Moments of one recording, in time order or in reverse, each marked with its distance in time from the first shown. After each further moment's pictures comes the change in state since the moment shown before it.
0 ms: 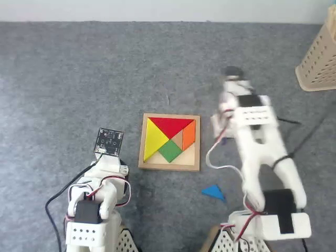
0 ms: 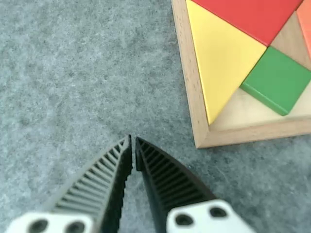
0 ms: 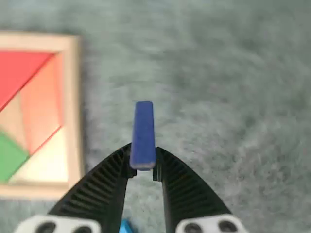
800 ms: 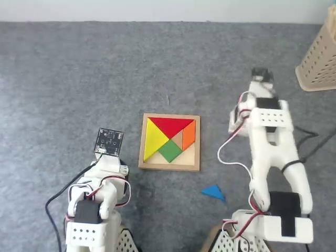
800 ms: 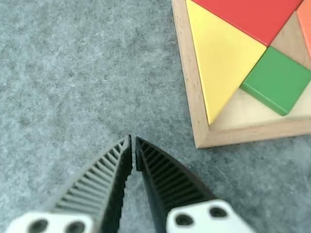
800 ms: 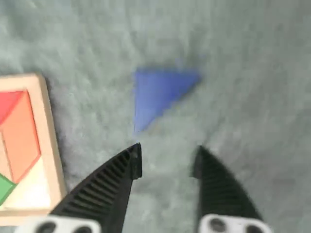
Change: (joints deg) left arm 0.0 0.0 0.0 0.0 0.0; right arm 6.9 -1.6 -2.1 -3.0 4.1
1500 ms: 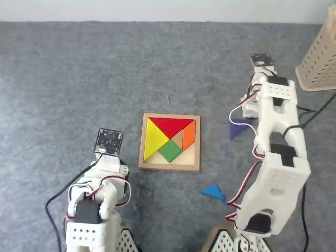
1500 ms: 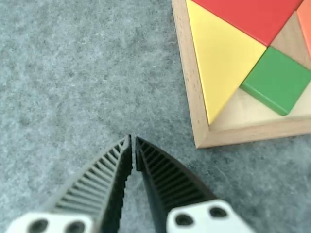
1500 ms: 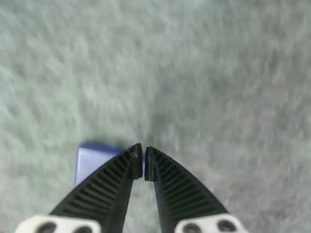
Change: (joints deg) left arm 0.0 0.0 0.0 0.0 0.0; right arm 5.9 34.6 -29.1 1.2 15.4
